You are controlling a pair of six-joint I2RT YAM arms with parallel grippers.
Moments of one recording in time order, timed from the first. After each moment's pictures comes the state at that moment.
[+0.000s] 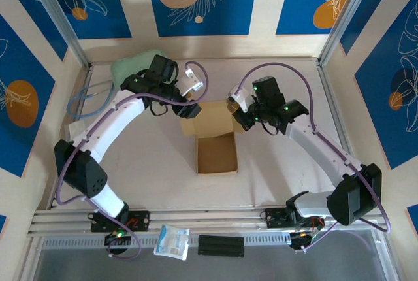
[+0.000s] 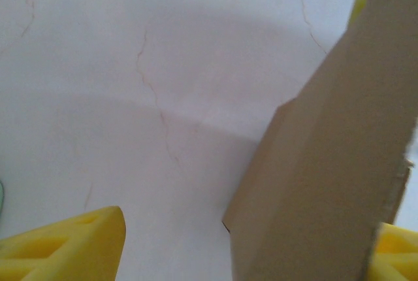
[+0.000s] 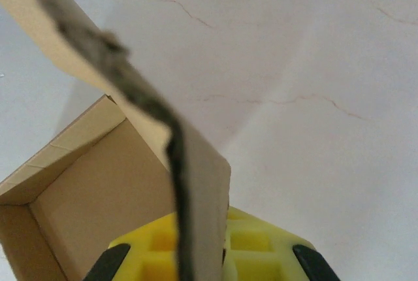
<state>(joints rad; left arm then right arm) -0.51 1.62 1.62 -0.92 0.39 0.39 0.46 1.32 1.16 -0.67 -0.25 -0.35</state>
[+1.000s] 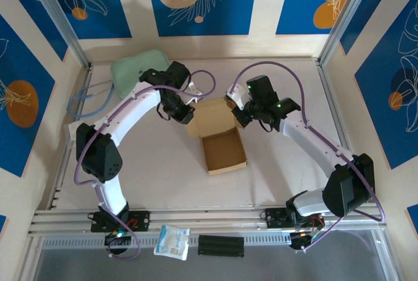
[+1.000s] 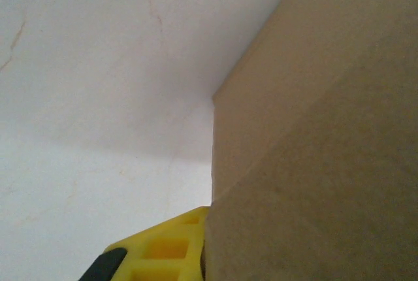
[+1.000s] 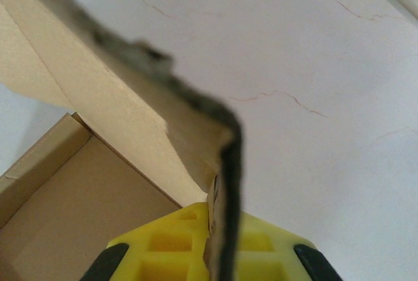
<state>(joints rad) -0.56 1.81 1.74 -1.24 0.24 0.18 0.49 1.39 1.17 -0.62 -0.12 -0.37</state>
